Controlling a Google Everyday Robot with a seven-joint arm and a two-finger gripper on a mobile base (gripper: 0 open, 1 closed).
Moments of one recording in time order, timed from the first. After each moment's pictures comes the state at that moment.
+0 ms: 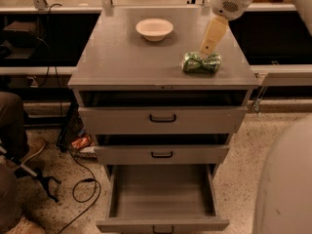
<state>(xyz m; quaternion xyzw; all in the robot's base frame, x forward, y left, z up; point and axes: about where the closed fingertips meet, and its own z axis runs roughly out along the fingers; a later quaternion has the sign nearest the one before) 0.689 -0.161 0.960 -0.57 0.78 -0.04 0.24</state>
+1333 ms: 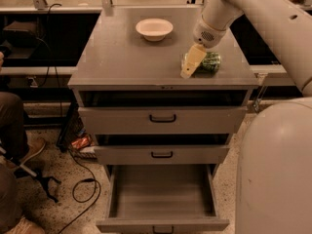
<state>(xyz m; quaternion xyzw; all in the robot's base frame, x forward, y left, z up) 0.712 -0.126 0.862 -0.55 0.81 0.04 0.20</state>
